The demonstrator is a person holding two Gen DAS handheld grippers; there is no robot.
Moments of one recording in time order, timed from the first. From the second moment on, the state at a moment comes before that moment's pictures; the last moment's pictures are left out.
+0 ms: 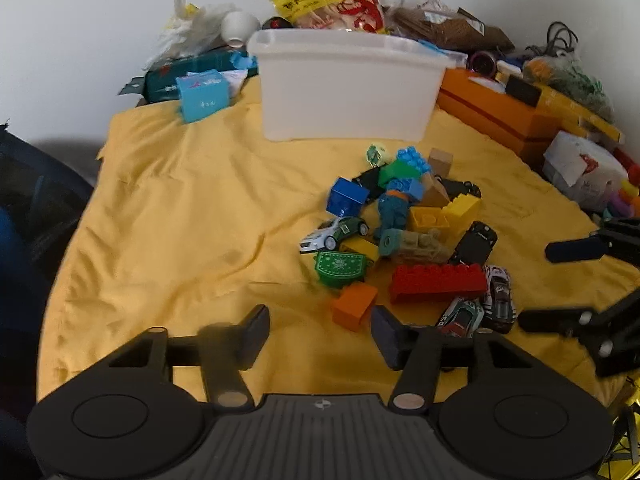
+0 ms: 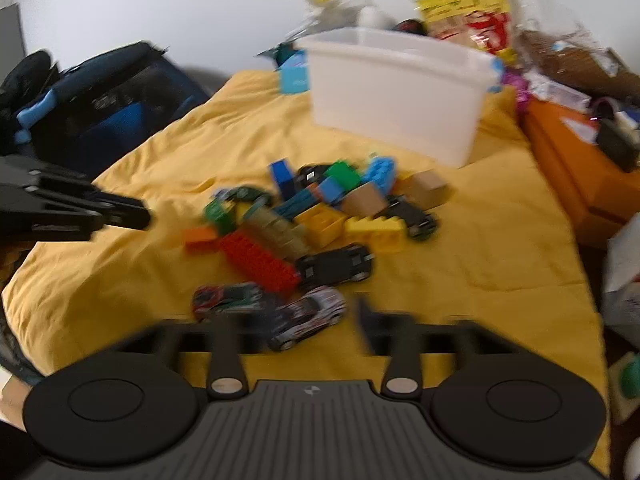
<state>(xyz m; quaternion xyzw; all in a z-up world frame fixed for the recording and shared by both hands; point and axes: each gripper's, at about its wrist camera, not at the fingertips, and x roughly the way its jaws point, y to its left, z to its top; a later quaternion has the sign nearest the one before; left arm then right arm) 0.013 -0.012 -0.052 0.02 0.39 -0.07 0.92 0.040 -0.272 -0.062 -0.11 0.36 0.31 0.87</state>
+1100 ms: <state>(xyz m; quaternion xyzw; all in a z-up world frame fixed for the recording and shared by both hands) 0.035 -0.018 -0.040 0.02 0.37 -0.10 0.92 0.064 -0.287 -0.074 -0.08 0.39 0.28 0.88</state>
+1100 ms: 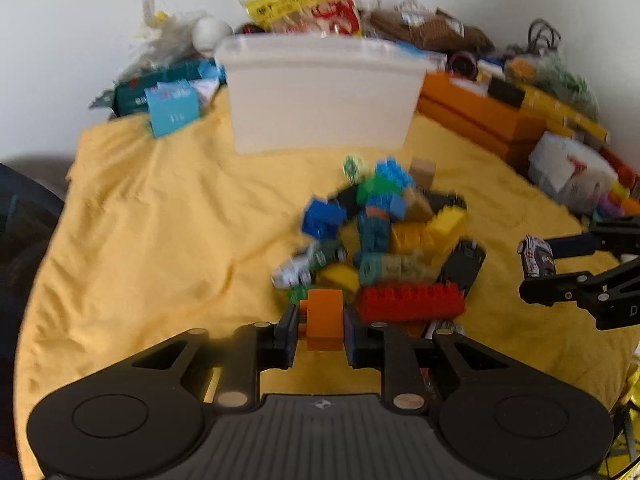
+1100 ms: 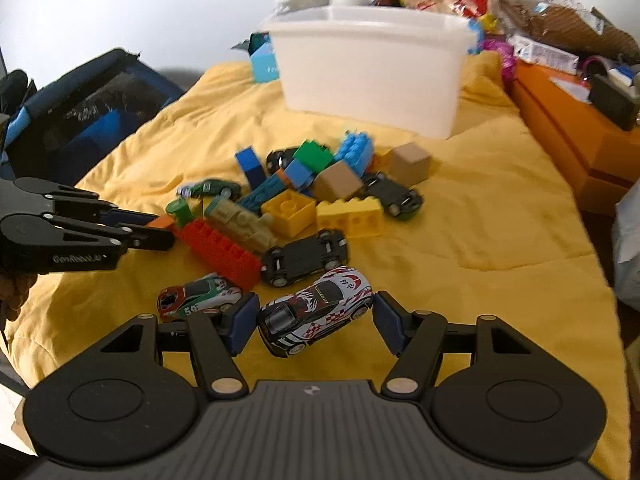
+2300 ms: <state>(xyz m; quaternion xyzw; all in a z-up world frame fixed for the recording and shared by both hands) 0.300 -0.020 0.096 -0.06 0.40 -0.06 0.92 0.321 -0.263 0.066 -0.01 0.36 0.25 0.90</state>
